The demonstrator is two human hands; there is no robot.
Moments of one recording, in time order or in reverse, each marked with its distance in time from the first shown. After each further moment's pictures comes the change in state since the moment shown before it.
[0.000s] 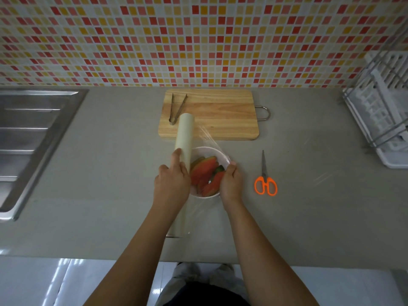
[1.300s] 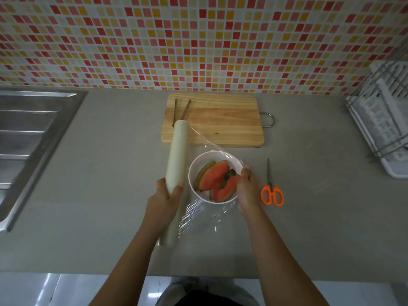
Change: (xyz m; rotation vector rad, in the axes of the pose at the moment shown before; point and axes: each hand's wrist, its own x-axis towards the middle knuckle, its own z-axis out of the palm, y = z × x) left_hand 0.006 -0.064 0.007 -0.295 -0.211 -0.268; right_hand 0.024 -0.004 -0.009 0.039 -0.002 0.040
